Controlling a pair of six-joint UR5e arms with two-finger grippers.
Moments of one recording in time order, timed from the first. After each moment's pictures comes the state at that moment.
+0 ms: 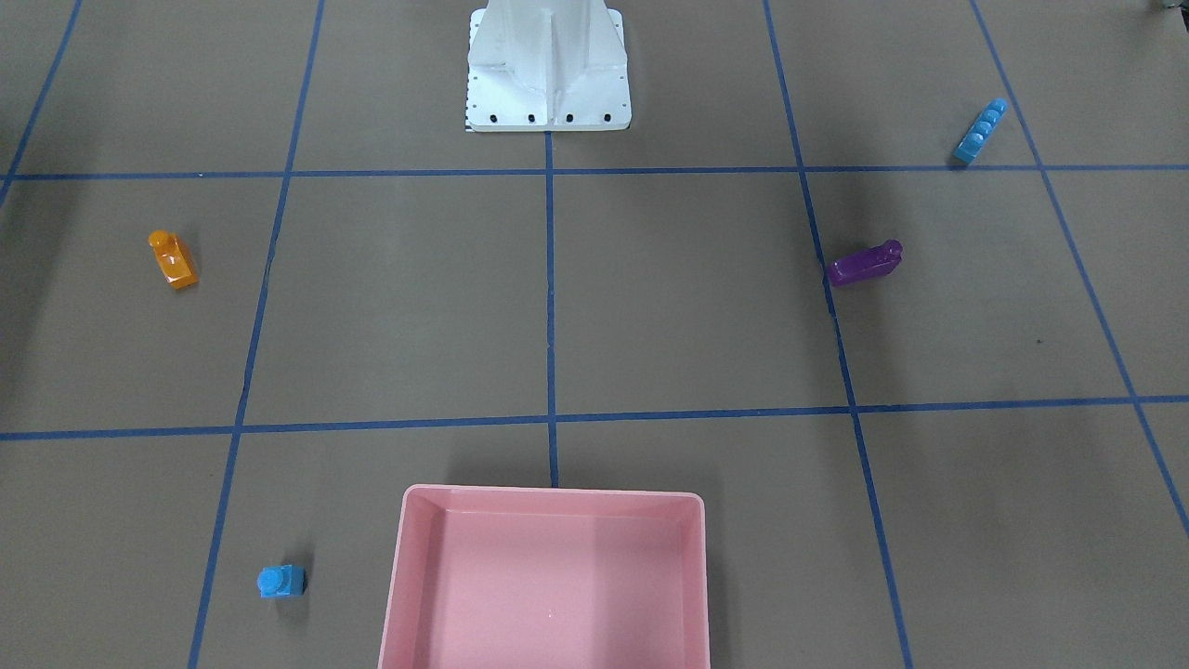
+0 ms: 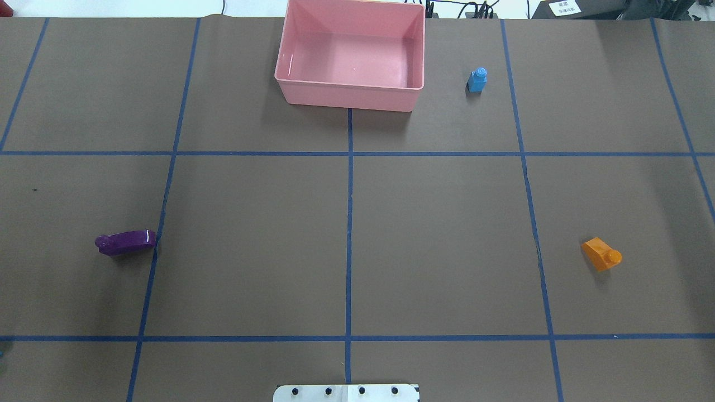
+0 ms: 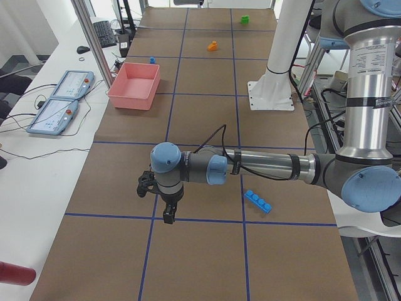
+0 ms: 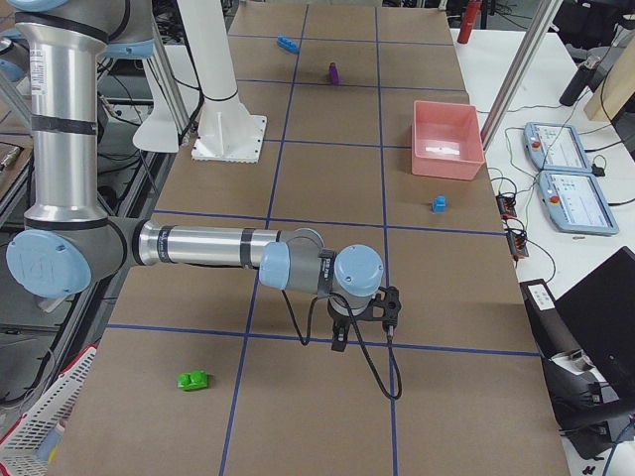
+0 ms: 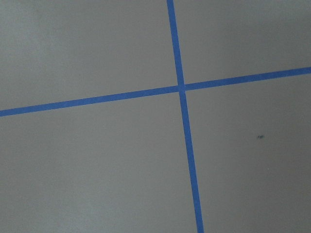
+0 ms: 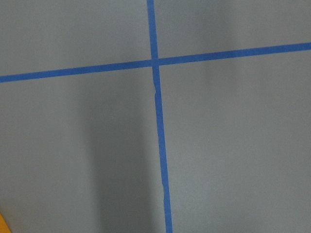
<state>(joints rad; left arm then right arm) -1.55 -1.53 -1.67 -1.57 -2.30 0.08 1.61 -1.64 1.65 -1.69 2.43 0.00</state>
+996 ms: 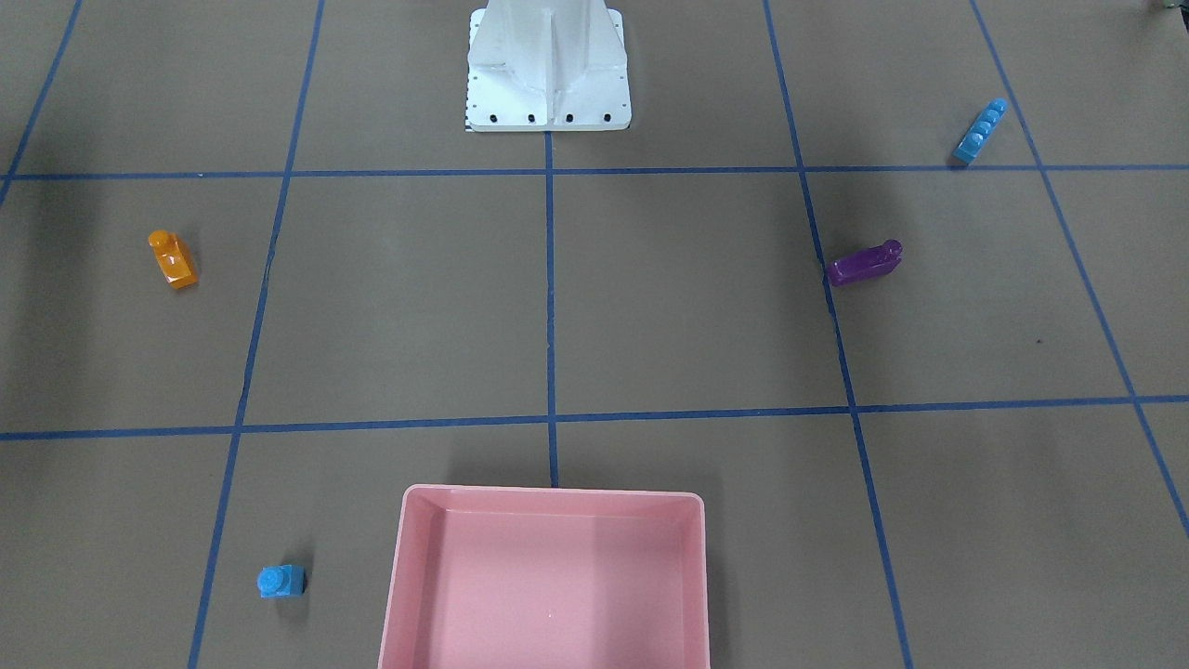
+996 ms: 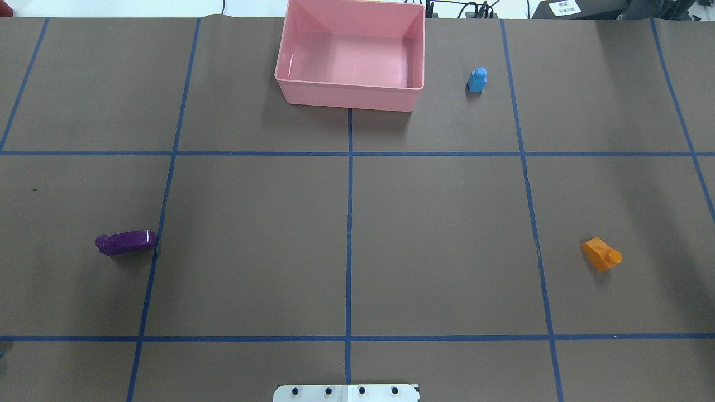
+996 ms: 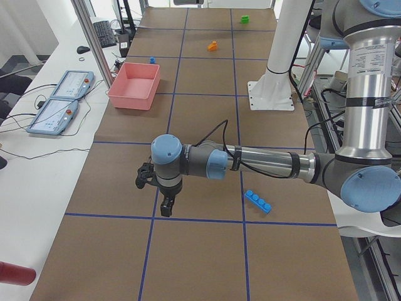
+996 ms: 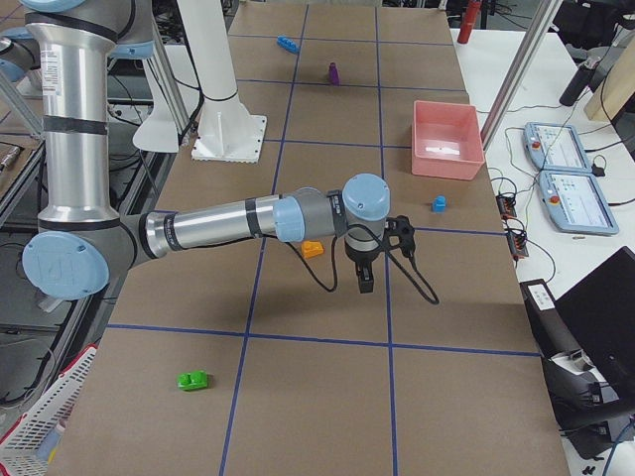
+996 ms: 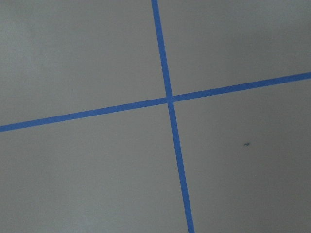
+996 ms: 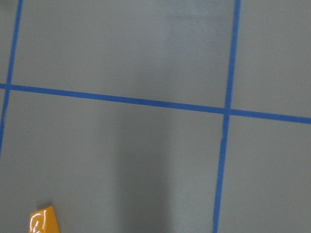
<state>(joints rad) -1.53 -1.54 -1.77 -1.59 -2.35 0.07 1.45 -1.60 1.84 -1.56 2.44 0.09</state>
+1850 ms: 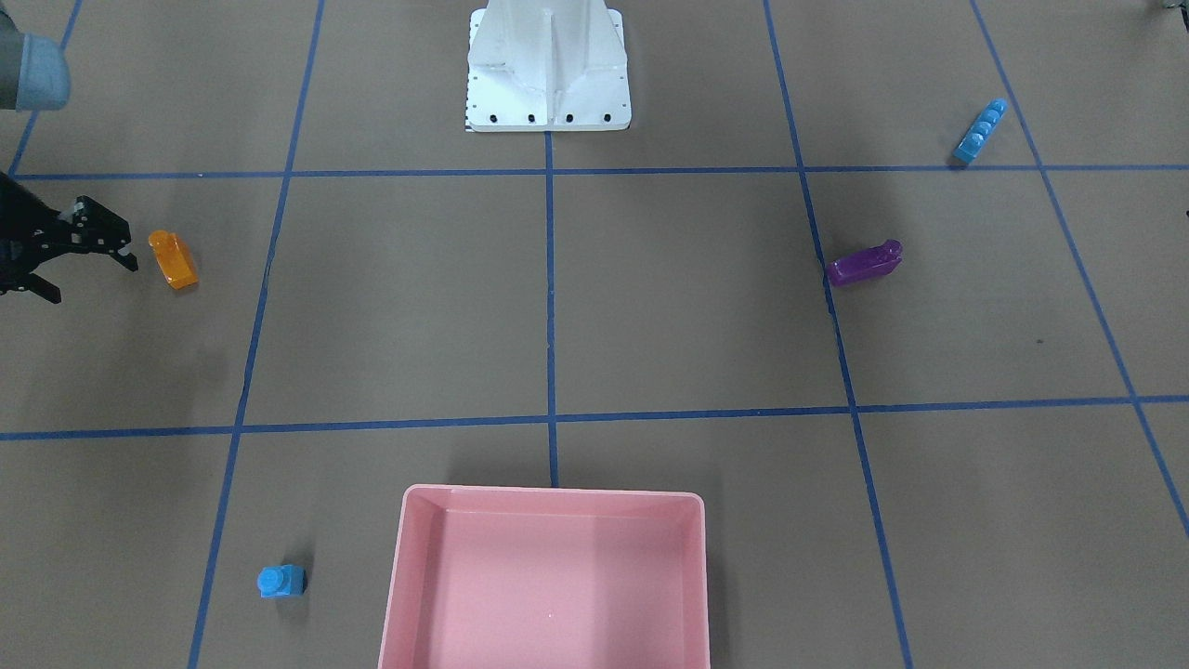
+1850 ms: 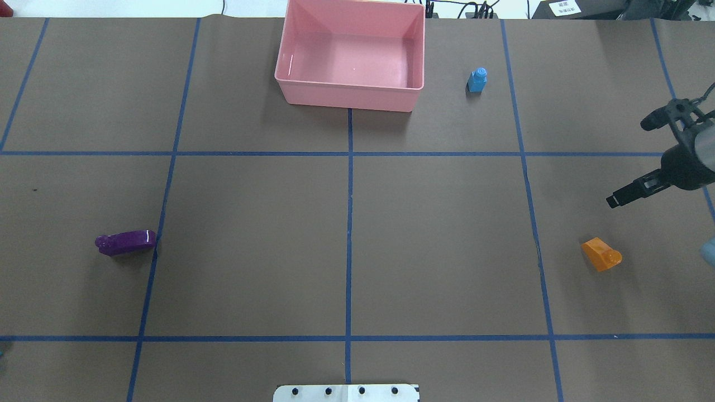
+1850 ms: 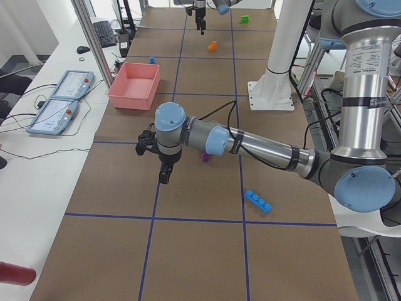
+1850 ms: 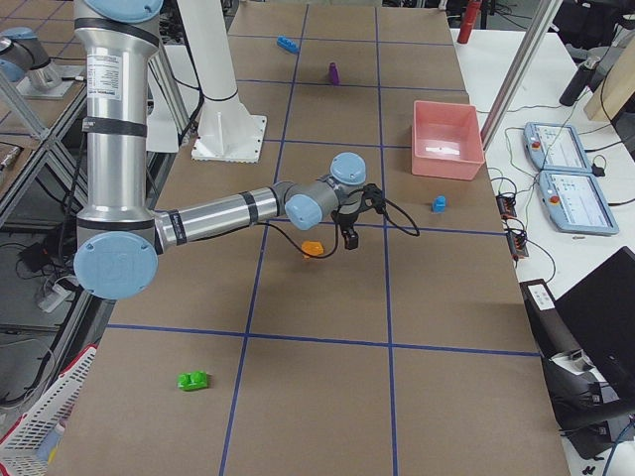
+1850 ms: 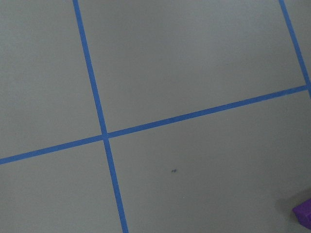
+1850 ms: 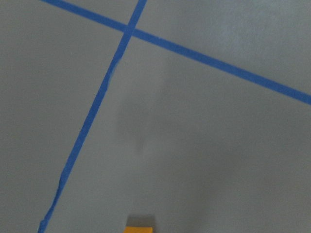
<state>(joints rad) -1.50 -1.56 -1.86 -1.59 -2.39 -0.08 1.01 -1.64 1.85 -1.22 2.27 0.38</state>
